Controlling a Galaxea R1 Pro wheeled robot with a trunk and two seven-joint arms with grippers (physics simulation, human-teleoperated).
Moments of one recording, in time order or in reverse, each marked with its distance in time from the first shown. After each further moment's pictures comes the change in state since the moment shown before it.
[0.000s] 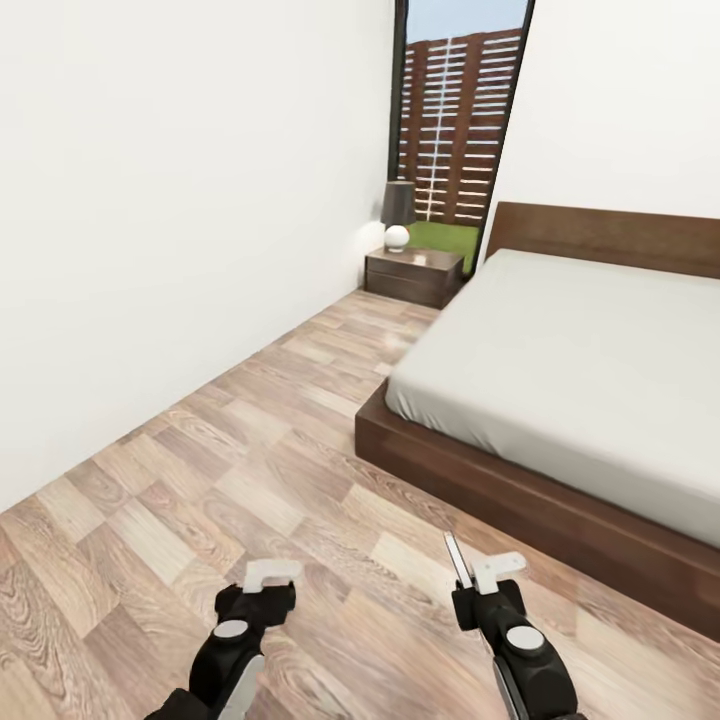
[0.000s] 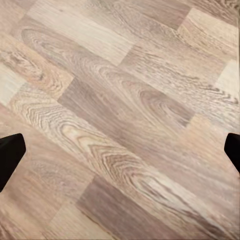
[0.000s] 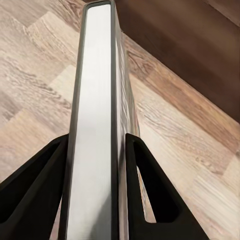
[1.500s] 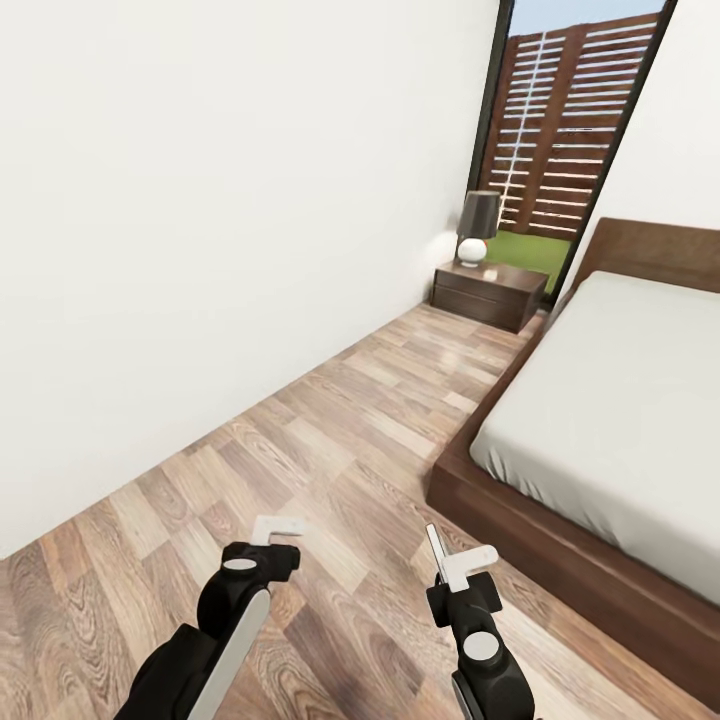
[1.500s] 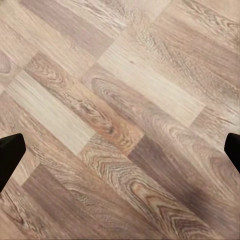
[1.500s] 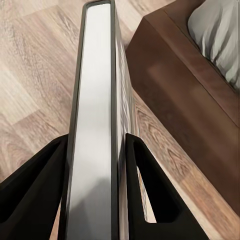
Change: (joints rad) left arm -0.134 -0.016 0.009 -0.087 0.007 0.271 0.008; right arm -0.010 -0.002 0.211 -0.001 -0.016 0.011 -0.246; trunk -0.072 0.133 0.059
